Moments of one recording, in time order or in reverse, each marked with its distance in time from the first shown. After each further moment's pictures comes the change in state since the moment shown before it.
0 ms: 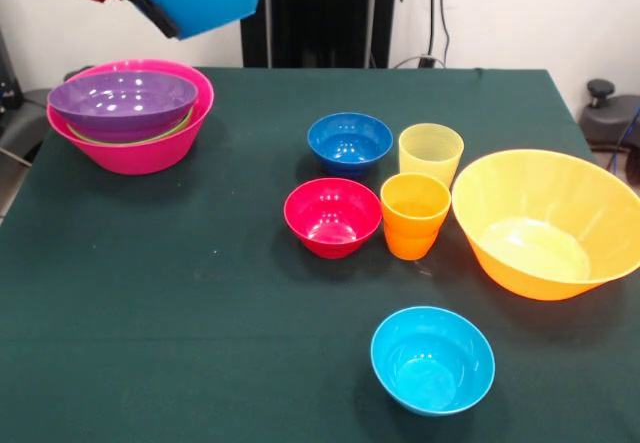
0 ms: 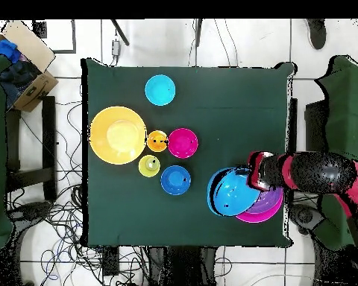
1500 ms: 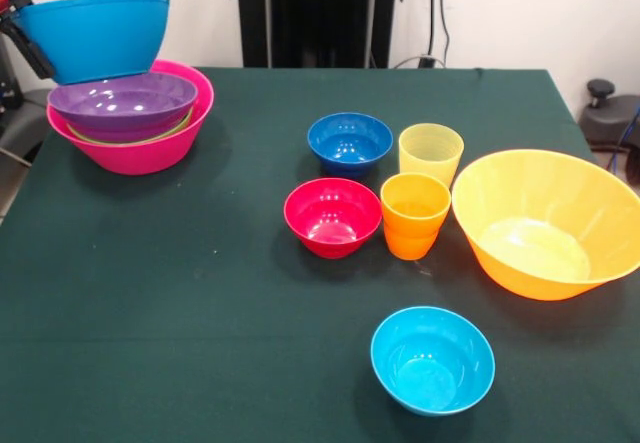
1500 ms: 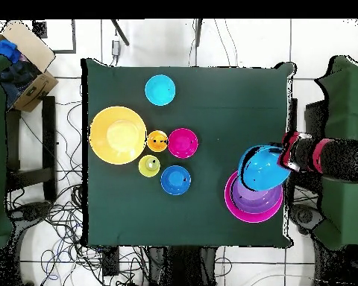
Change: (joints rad) arm -0.021 0.036 0.033 -0.207 -0.168 0.001 -0.029
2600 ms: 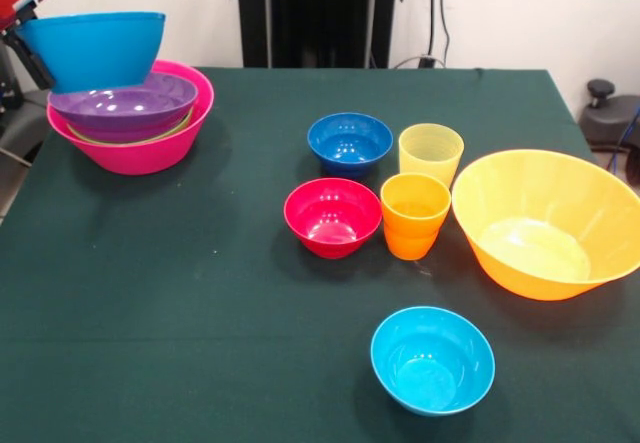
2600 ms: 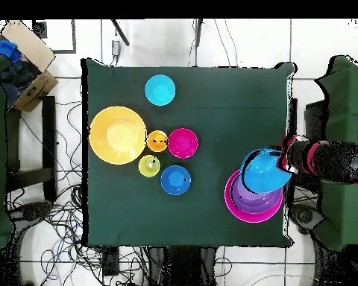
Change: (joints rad) arm 0.003 0.001 0.000 0.010 -0.076 0.000 0.000
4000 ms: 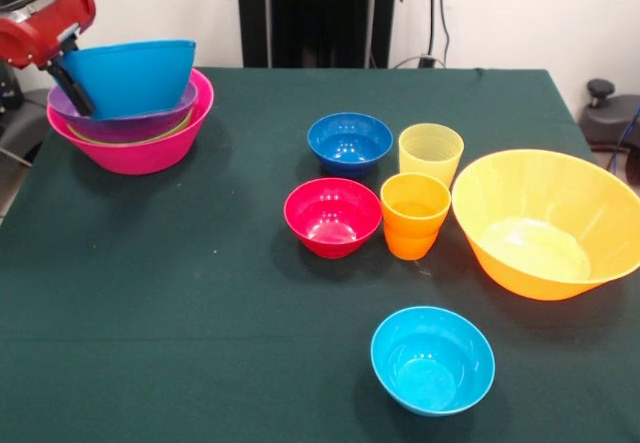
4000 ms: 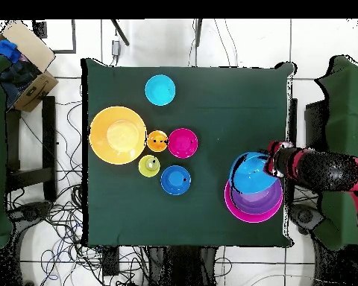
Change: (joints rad) arm -0.017 0.062 -0.014 0.070 -0.059 -0.116 0.000
